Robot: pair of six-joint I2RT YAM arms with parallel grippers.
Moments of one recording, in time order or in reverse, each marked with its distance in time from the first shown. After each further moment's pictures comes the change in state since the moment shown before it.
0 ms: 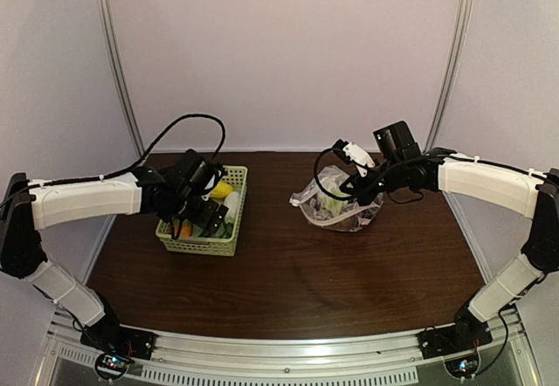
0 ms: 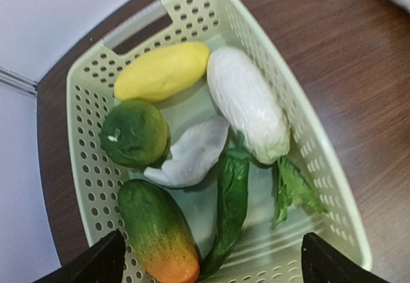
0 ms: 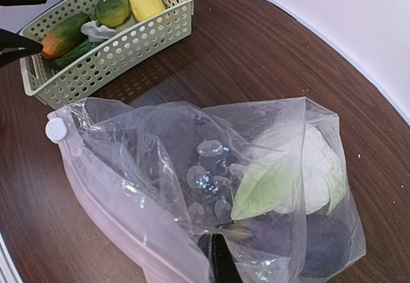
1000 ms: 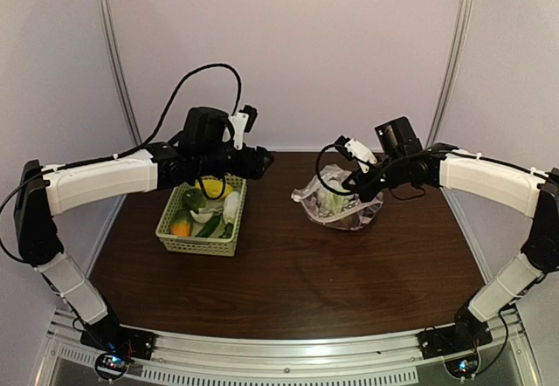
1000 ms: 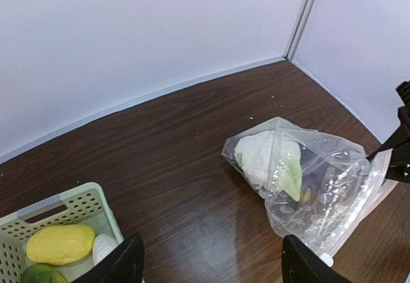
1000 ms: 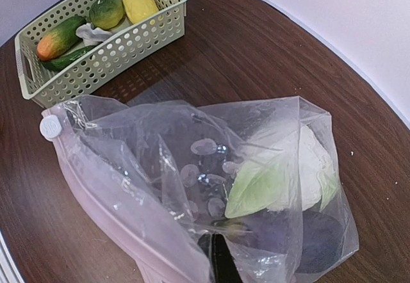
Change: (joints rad) left arm -0.015 0.122 0.286 0.386 0.360 -0.081; right arm -0.012 0.002 0.032 -0.042 0.007 -0.002
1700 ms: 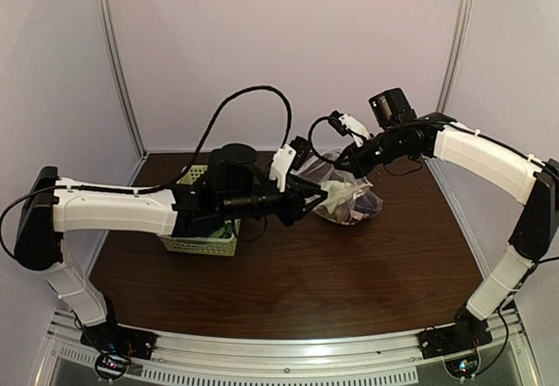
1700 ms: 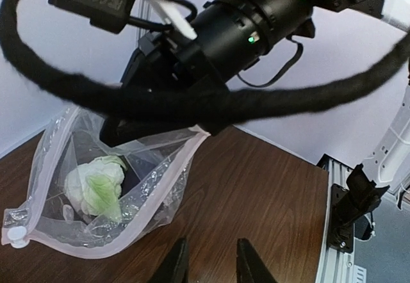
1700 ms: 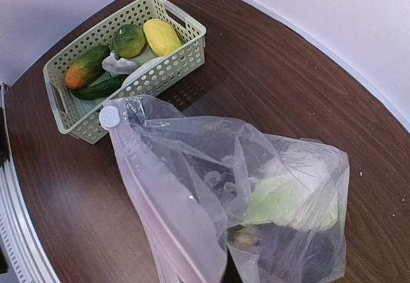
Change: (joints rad) left arm -0.299 0.005 -0.154 0.399 0.190 0.000; right arm -0.005 0.104 0.310 -0.215 -0.085 0.056
